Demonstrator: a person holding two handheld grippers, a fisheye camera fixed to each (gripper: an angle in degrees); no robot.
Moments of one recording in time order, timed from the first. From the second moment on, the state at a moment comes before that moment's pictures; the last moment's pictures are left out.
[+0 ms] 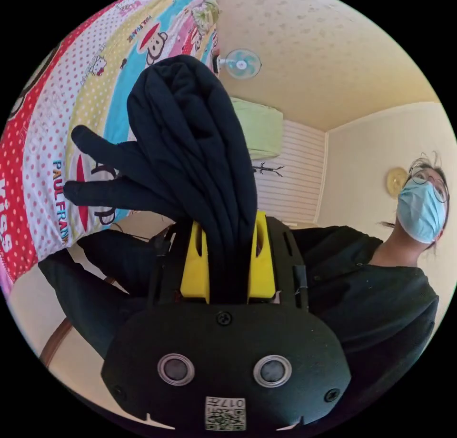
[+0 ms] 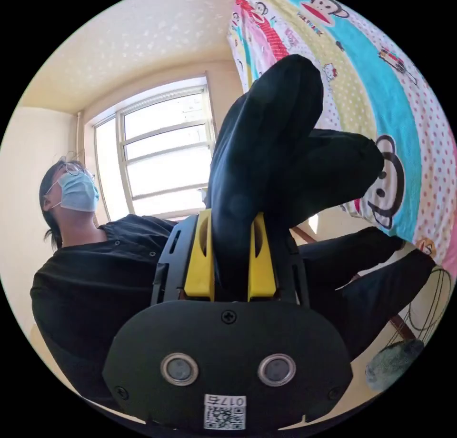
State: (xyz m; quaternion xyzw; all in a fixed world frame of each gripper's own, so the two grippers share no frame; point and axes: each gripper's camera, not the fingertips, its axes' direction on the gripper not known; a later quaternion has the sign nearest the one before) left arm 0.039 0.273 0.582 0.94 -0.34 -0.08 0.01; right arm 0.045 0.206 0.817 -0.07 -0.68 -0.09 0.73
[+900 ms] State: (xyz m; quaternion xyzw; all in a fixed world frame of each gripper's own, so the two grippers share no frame) left arm -0.140 0.243 0.812 0.86 -0.04 -0.21 -0.47; right arm -0.227 -0.026 0.752 -0.01 -0.28 -0.31 0.91
